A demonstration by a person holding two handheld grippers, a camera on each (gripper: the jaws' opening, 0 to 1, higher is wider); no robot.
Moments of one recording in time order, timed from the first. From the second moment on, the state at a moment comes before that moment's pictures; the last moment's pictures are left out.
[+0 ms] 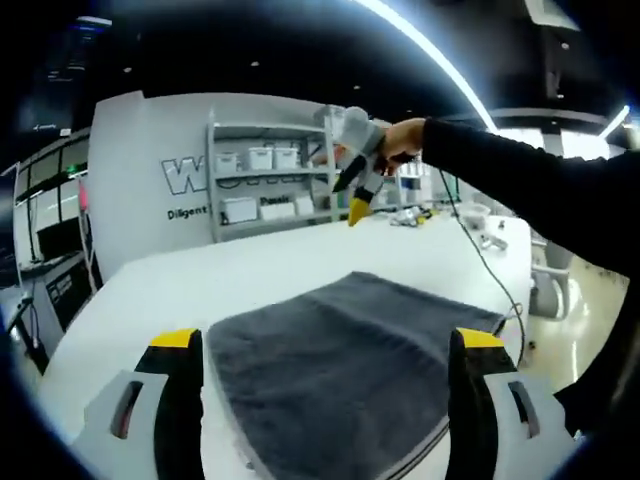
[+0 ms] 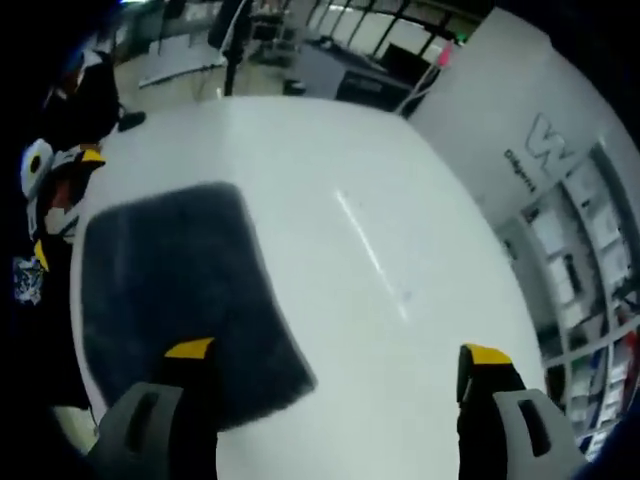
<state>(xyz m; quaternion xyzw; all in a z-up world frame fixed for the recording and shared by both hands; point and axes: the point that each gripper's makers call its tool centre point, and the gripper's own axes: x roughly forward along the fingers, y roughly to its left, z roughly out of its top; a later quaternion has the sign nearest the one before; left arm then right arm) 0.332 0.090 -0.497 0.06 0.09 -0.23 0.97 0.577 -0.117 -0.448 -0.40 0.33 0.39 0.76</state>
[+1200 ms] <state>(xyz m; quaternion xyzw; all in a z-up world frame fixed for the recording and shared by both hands) 0.279 0.140 -0.529 -0.17 0.09 -0.15 0.97 0.555 0.022 -0.438 -0.46 0.28 0.45 0.71</state>
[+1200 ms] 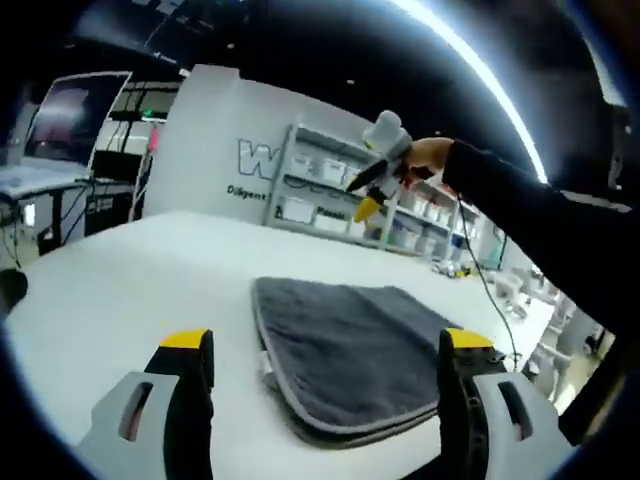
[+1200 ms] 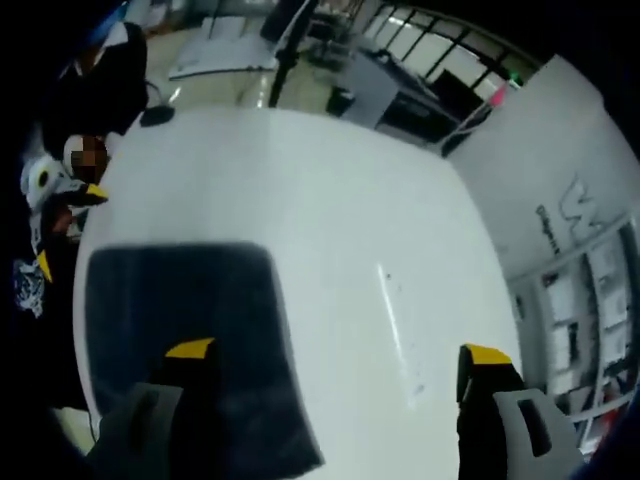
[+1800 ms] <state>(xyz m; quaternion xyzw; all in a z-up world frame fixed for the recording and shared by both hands) 0.261 0.120 -0.545 -0.44 0.13 -0.16 0.87 0.549 0.050 -0.438 -0.48 0.27 0.46 0.69</state>
